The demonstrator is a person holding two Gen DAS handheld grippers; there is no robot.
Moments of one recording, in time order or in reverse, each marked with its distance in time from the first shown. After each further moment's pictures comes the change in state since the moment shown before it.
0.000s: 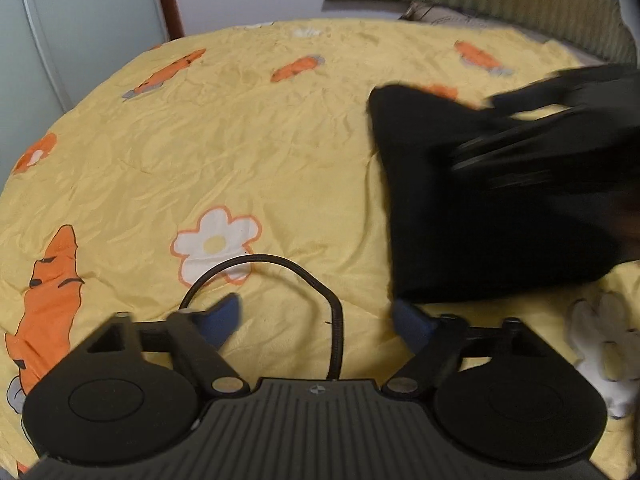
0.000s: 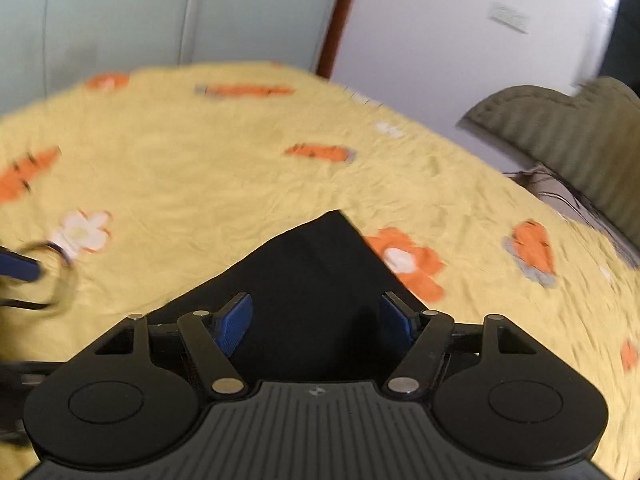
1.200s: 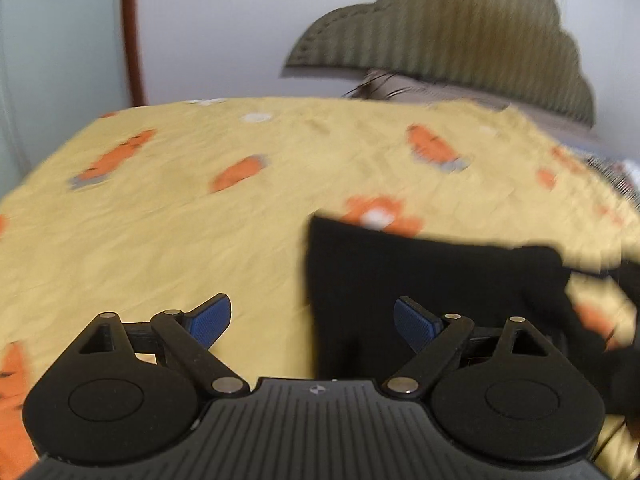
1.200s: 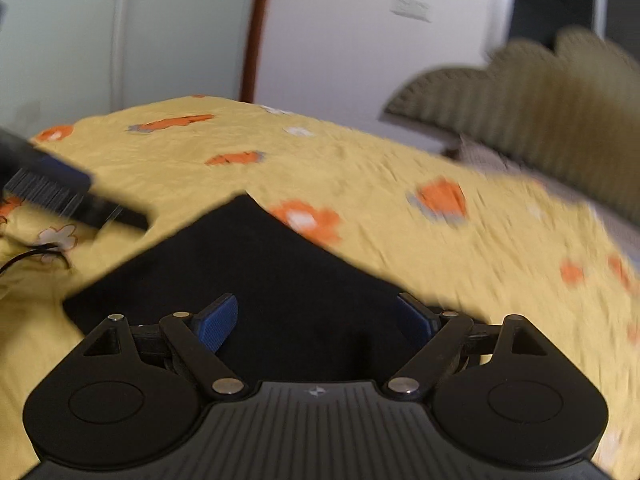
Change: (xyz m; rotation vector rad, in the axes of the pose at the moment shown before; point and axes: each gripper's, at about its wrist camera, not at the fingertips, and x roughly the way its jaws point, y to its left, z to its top) left arm 0.008 -0.032 0.090 -0.013 -0.185 -0.167; right arm -0.090 -0.051 -0.080 0.271 -0.080 -0.117
